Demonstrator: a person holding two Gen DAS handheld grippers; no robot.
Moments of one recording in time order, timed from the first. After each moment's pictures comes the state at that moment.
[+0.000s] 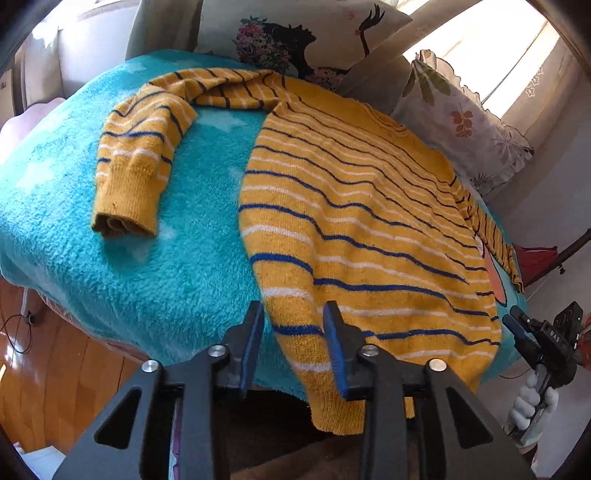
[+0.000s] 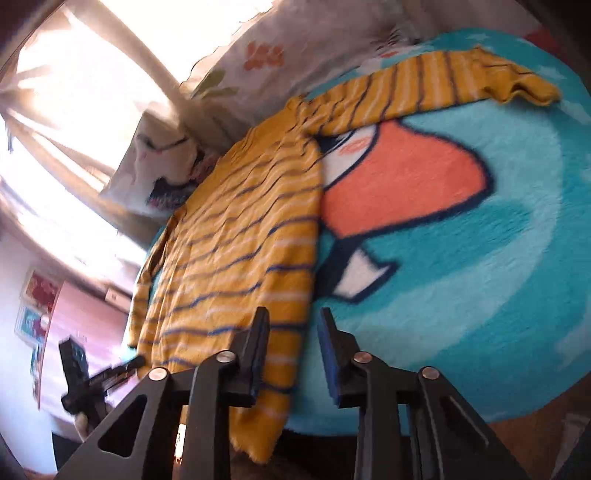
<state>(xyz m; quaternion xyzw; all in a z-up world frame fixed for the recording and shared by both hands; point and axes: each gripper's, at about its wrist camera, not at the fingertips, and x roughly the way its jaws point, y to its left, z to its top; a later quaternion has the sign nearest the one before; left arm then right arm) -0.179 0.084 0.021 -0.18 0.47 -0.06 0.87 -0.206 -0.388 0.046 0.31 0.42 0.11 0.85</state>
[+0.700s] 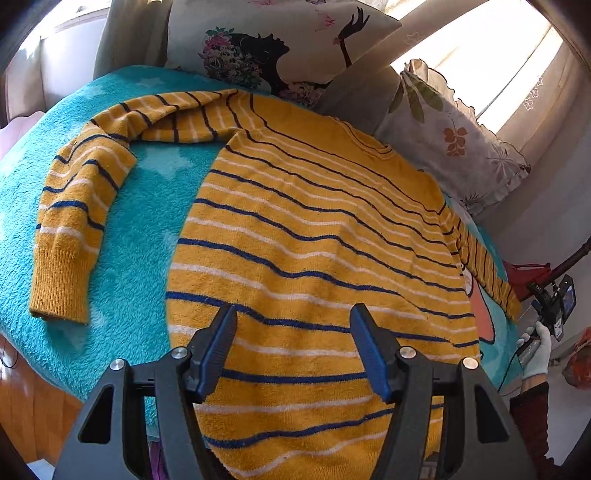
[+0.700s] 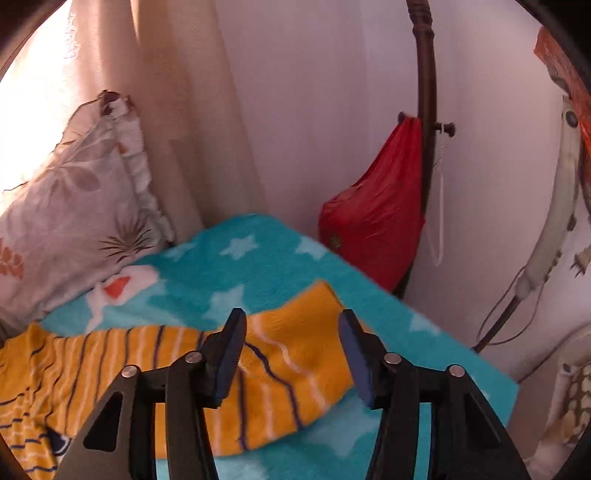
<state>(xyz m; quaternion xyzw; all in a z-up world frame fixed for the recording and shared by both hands) -0.107 0.053 0.029 -0.19 0.46 -0.08 0.86 -0.083 -0.585 0.112 0.12 0.30 -0.35 0.88</state>
